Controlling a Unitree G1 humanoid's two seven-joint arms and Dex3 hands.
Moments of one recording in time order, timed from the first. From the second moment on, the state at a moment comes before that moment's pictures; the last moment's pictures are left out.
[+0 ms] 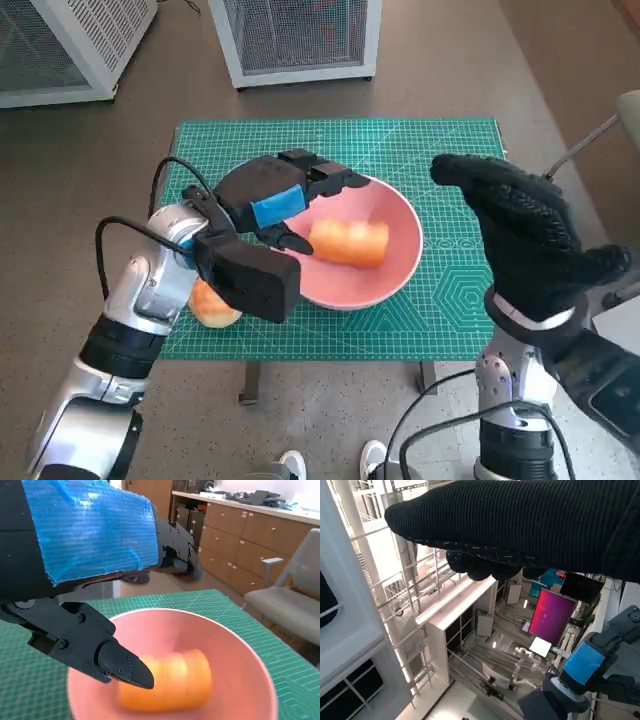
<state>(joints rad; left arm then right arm) -0.81 0.47 -0.32 0.31 0.51 -0.23 -0.44 -0.44 -0.08 -0.11 -0.01 0.51 -0.54 0.61</state>
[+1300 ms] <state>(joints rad) -0.49 0.80 -0.01 -0.34 0.27 0.29 -0.77 -0.44 -0.08 -0.11 0.00 0.55 -0.51 0.61</state>
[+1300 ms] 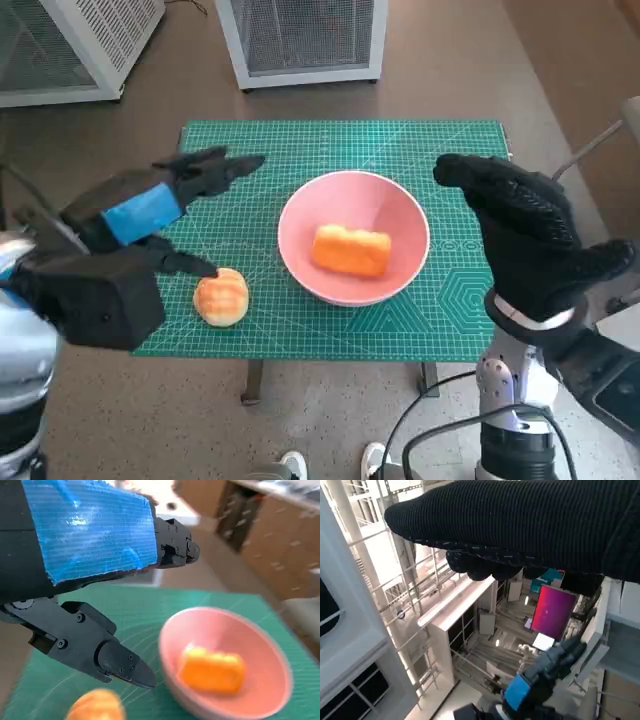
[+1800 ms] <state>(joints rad) -0.40 0.82 -0.04 -0.33 0.30 0.35 -0.77 -0.44 -0.08 -0.11 0.01 0.55 -0.48 0.62</state>
